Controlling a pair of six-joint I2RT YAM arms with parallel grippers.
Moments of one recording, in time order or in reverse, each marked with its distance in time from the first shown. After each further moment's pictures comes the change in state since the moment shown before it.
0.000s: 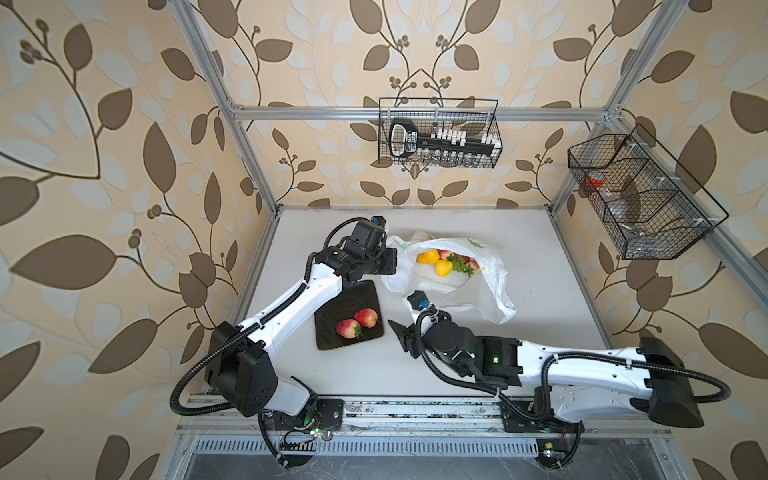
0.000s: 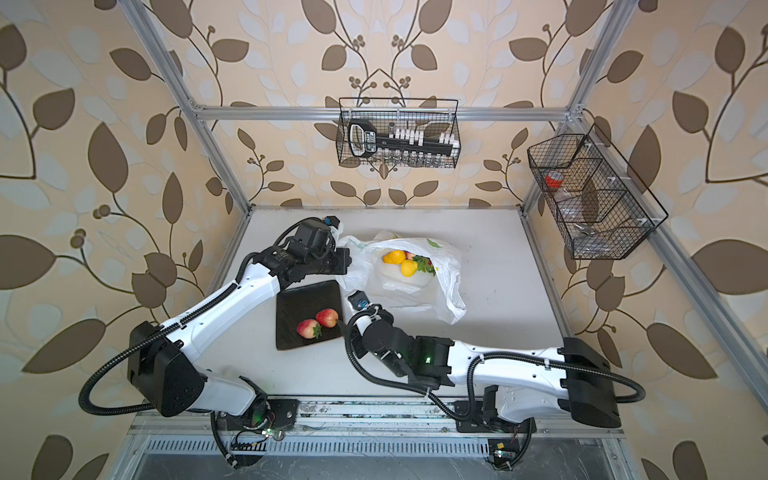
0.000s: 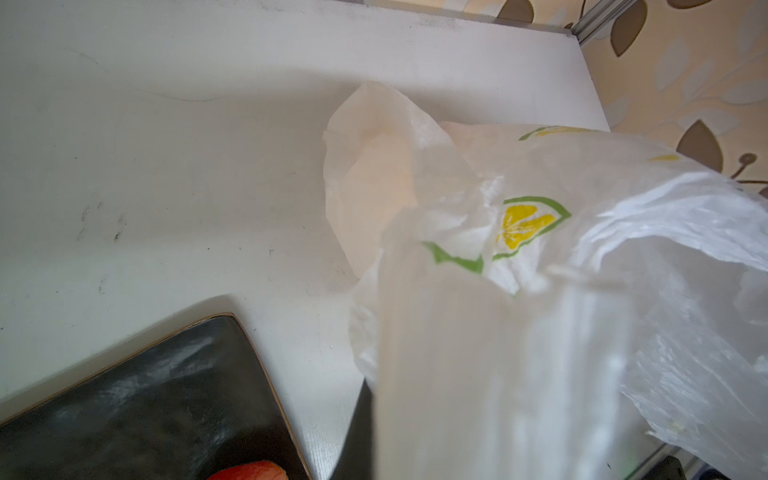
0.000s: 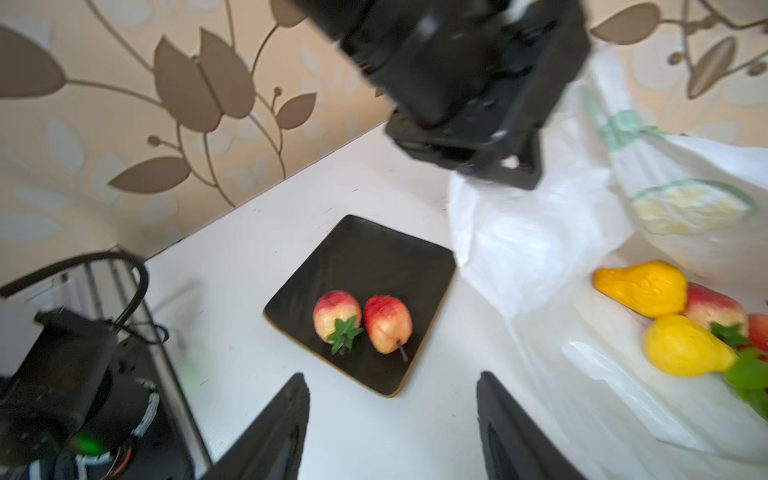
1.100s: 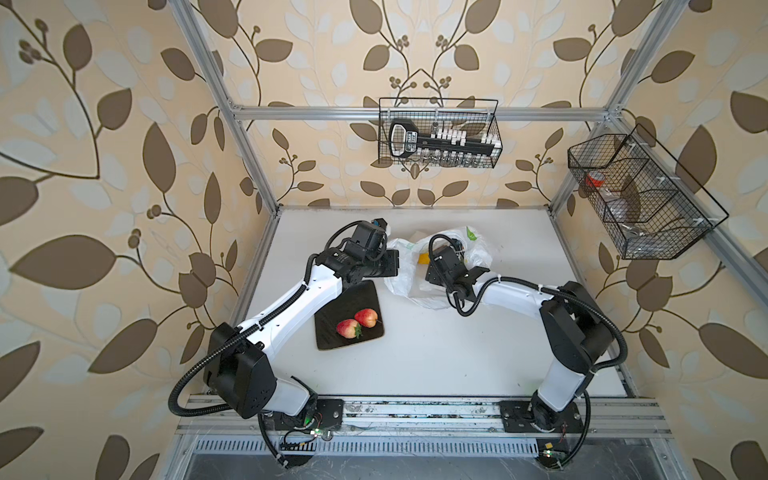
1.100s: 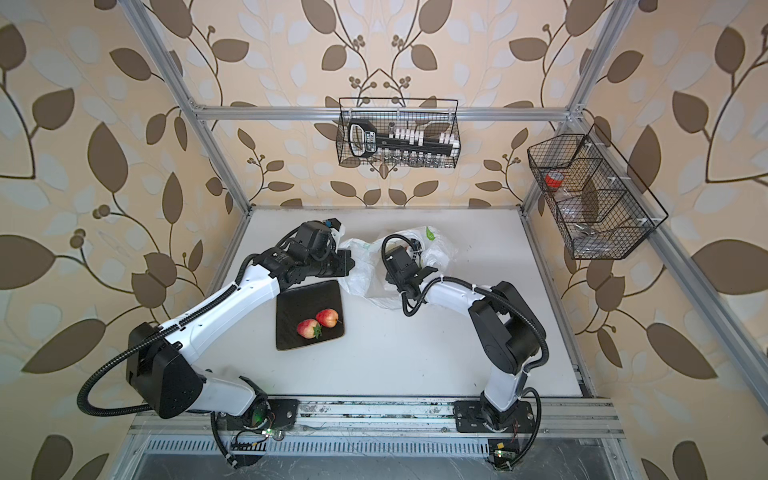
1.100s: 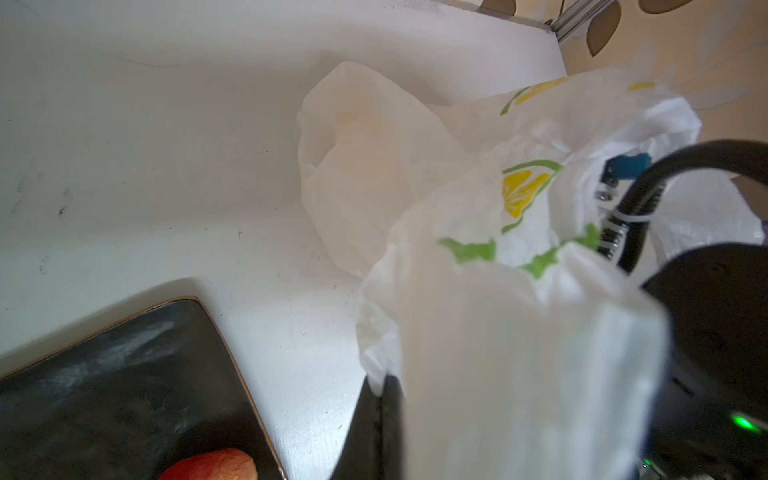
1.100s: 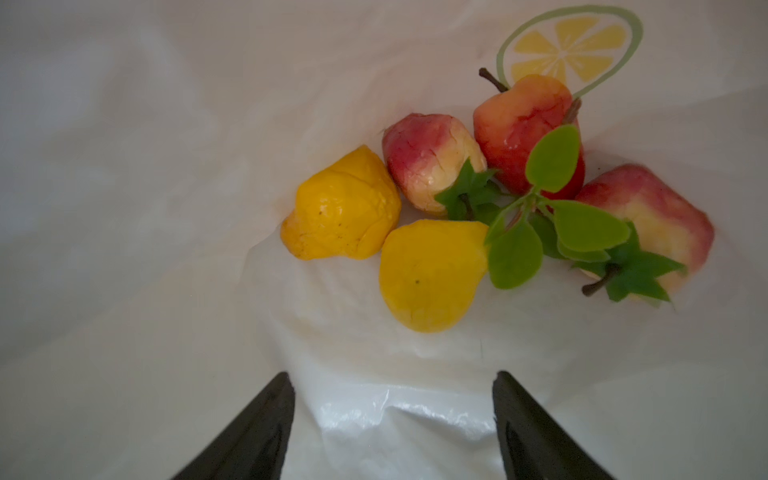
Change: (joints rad) left arm -0.022 -0.010 -0.012 -0.001 0.051 -0.063; right arm -0.650 0.569 0.294 -0.204 -0.145 0.430
